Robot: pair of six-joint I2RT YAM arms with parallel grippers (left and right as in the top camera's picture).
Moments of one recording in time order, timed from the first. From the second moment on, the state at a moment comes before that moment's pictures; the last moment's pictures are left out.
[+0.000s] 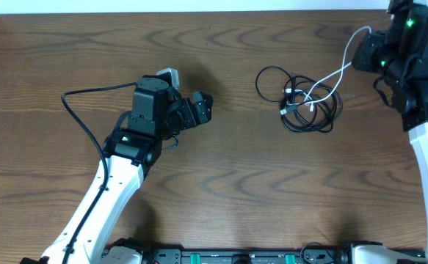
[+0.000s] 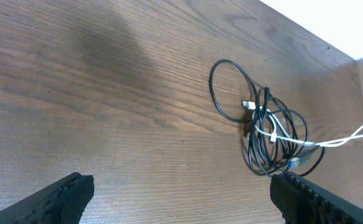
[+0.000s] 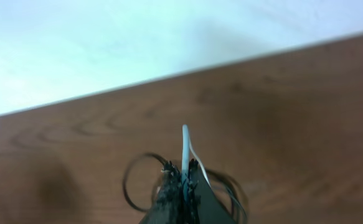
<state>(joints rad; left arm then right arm) -0.28 1.29 0.92 -0.34 0.24 -0.59 0.02 1.42 1.53 -0.67 -0.04 0.23</state>
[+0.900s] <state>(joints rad) -0.28 1.29 0.92 -0.34 0.24 -0.59 0.00 1.63 2.05 -1.33 -0.17 0.22</state>
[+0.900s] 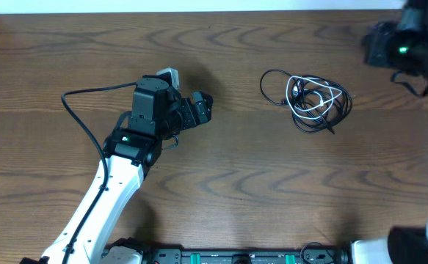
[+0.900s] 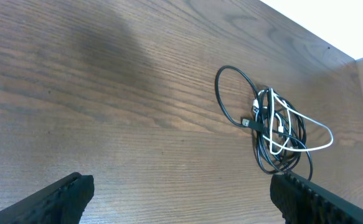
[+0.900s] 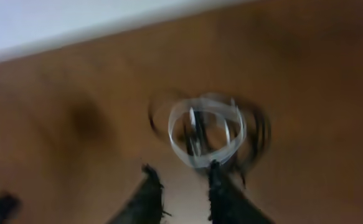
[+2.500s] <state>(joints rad) -0.28 1.29 0.92 -0.34 0.24 -0.59 0.08 1.73 1.56 -0.86 -0.28 0.76</state>
